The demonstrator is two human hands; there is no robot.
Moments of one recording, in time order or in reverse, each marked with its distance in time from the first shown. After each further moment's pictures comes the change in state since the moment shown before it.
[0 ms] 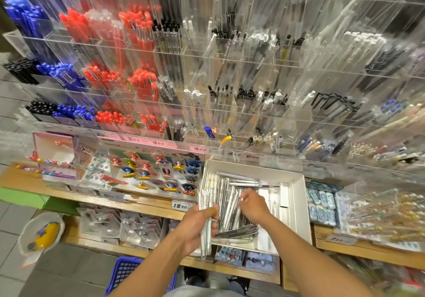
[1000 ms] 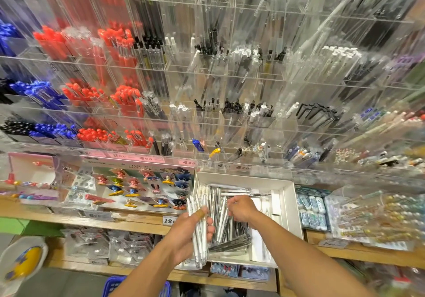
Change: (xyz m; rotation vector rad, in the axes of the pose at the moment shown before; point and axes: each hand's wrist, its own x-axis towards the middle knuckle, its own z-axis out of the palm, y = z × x) left_hand 0.003 0.022 0.004 -0.103 -0.084 0.000; right_hand 0.000 -0.038 -0.018 0.188 -0.066 0.137
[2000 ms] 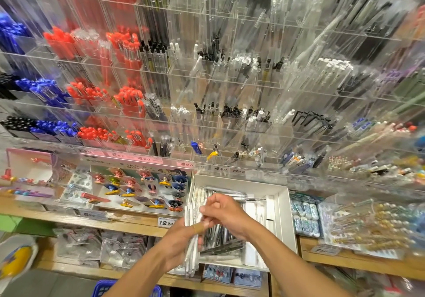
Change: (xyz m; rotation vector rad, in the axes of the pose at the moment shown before) left_hand -0.009 -0.008 -0.013 0.170 -0.107 0.063; right_hand -0.057 -0.031 0.004 0.442 -0.426 -0.339
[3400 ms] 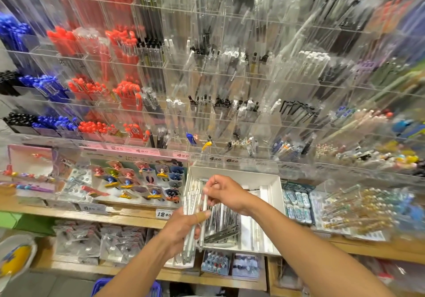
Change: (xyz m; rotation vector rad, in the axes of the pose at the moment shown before) left_hand -0.006 -0.008 0.013 0.106 0.091 0.060; right_hand -0.021 -0.035 -0.004 -0.214 0.039 -0.052
